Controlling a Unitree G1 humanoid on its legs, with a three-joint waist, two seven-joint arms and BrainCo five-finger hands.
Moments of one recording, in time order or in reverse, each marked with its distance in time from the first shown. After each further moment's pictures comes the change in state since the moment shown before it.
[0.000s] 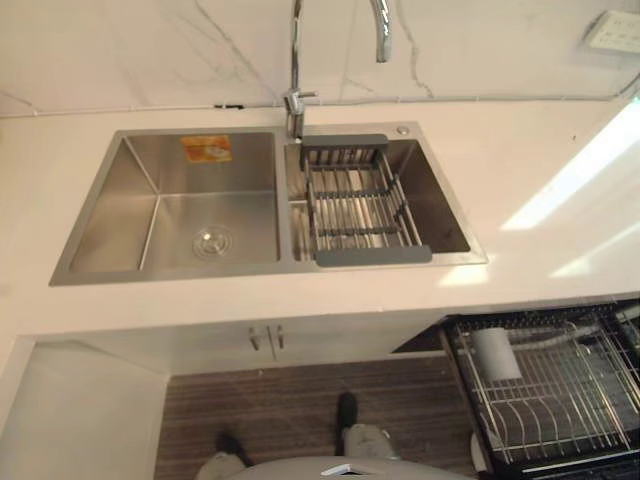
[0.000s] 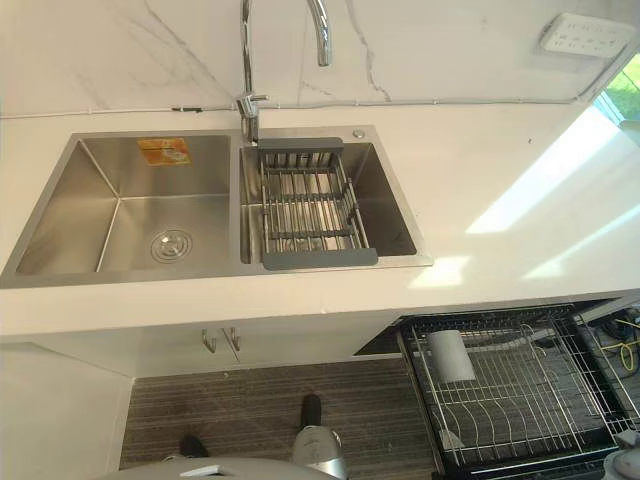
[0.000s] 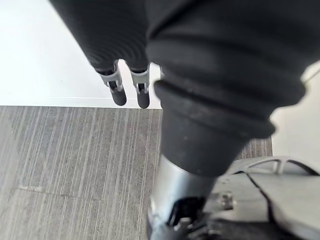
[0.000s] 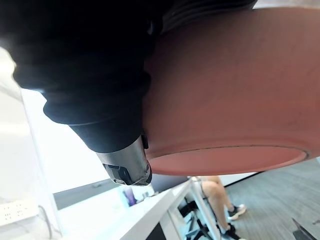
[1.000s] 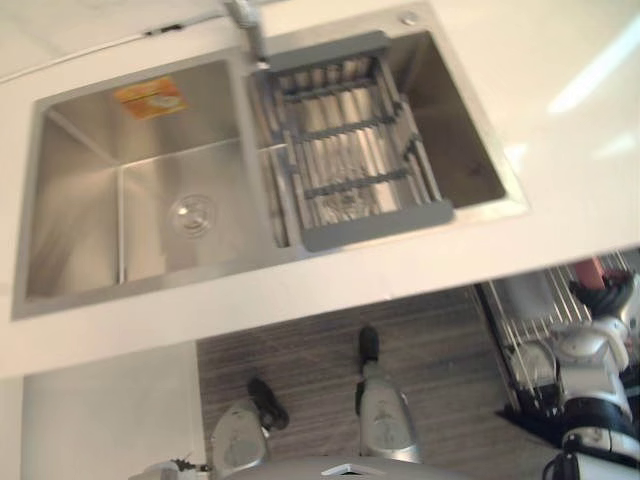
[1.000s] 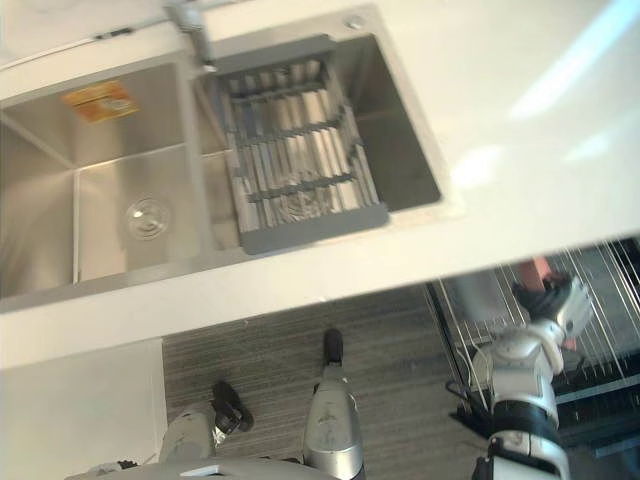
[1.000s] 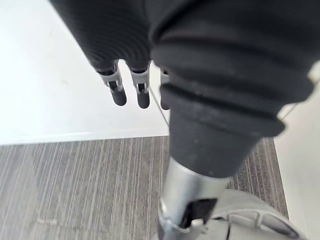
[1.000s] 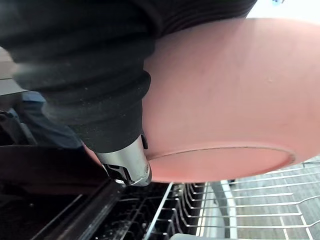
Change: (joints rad) left arm -0.147 0.005 0.111 -0.007 0.036 0.067 -0.083; right arm -0.444 -0.097 0.590 0.087 0.073 0.109 0.071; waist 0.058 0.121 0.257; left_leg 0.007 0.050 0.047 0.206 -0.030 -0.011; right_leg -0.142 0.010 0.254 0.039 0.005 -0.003
